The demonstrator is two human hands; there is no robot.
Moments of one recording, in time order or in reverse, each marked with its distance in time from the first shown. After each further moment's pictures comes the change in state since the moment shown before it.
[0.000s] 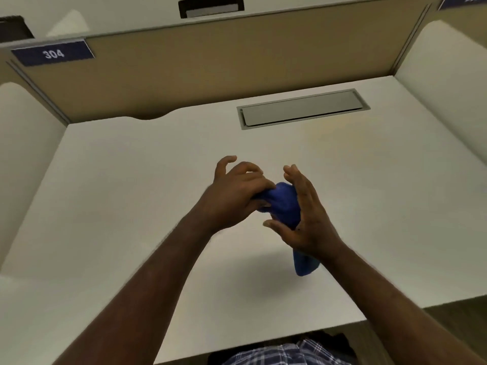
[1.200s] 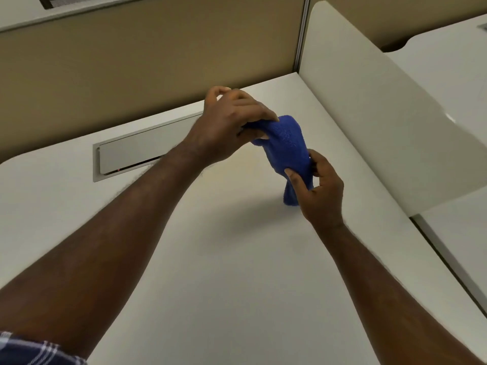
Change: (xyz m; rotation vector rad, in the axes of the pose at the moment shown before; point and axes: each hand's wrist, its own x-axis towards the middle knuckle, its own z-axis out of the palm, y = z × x) left_hand 0.464 0.072 0.135 -0.061 0.168 0.240; right_hand 0.049 0.361 -0.245 -0.037 0.569 0.359
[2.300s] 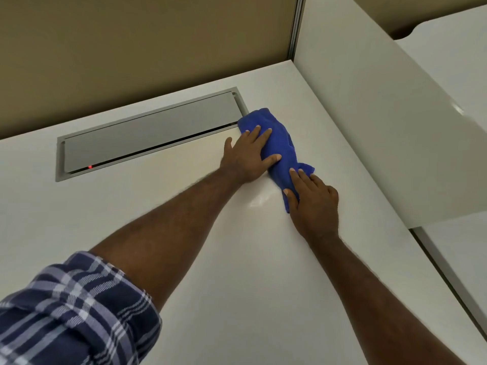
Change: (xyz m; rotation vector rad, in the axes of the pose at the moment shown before) left_hand 0.014 -0.027 0.188 -0.005 -0.472 -0.548; right_hand -0.007 0.068 0.002 -0.680 -0.409 0.096
